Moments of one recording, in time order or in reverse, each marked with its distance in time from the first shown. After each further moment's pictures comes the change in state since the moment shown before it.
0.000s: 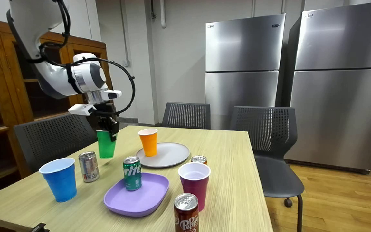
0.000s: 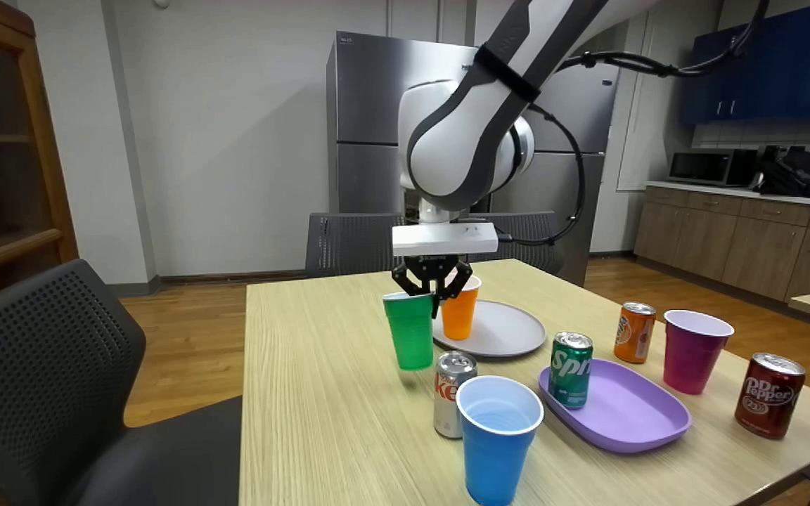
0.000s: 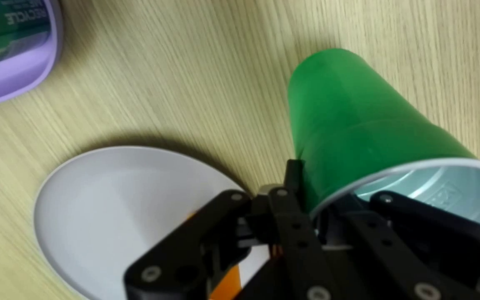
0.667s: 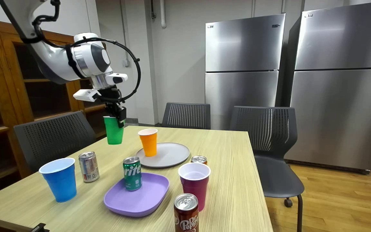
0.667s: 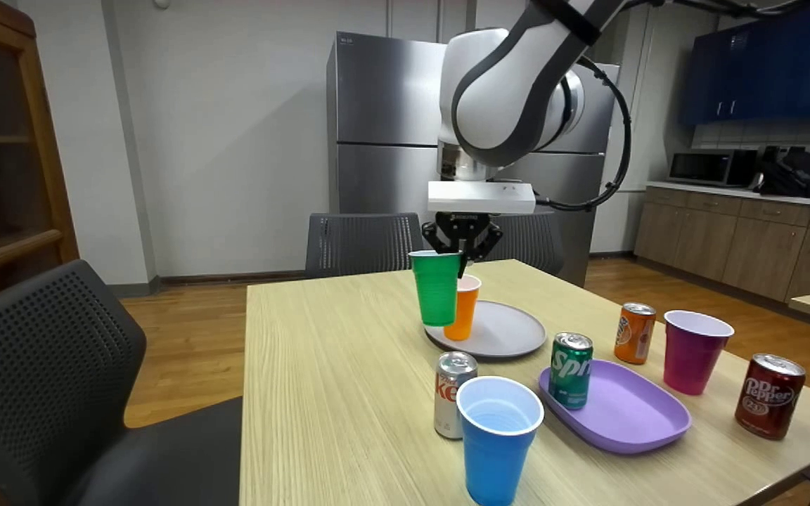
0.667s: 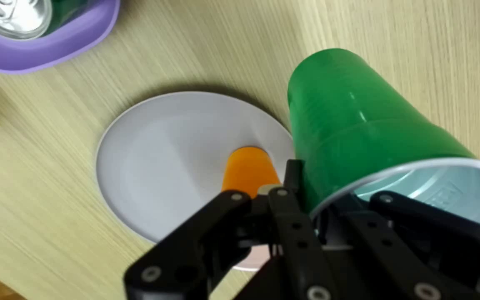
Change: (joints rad) arm -0.008 -0.185 -0.069 -0.133 -0.011 0.056 0.004
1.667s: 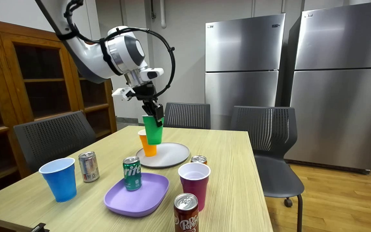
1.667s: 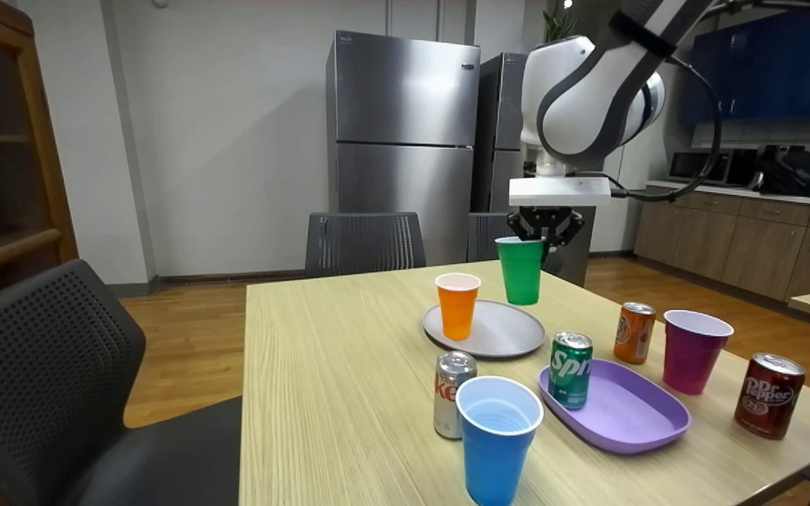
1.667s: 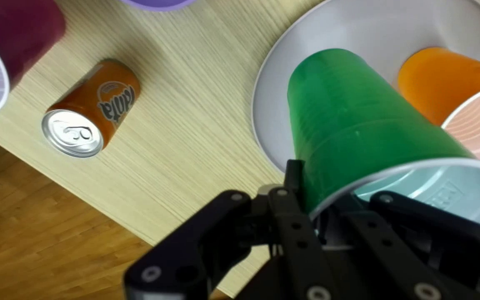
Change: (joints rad) arm -0.124 -0.060 -0.144 -0.070 -0.132 0.015 0.104
